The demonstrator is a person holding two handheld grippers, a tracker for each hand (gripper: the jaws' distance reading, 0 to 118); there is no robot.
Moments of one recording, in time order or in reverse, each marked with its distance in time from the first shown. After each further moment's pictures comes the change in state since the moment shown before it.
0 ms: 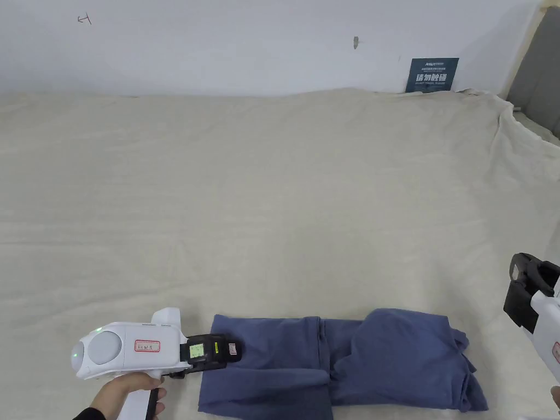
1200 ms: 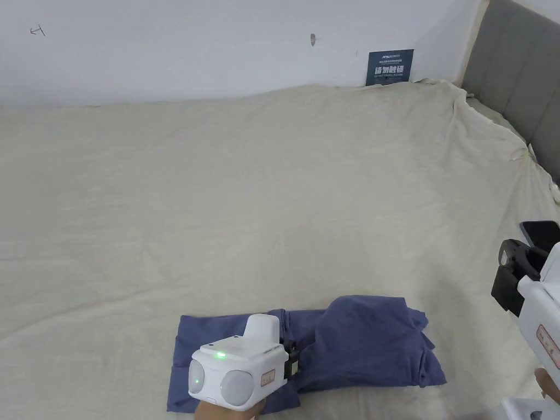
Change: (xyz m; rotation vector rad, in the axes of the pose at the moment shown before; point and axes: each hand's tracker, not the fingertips) left arm 0.178 -0.084 -0.097 0.142 0.197 -0.449; right arm 0.038 -0.002 0.028 0.023 -0.064 -0.063
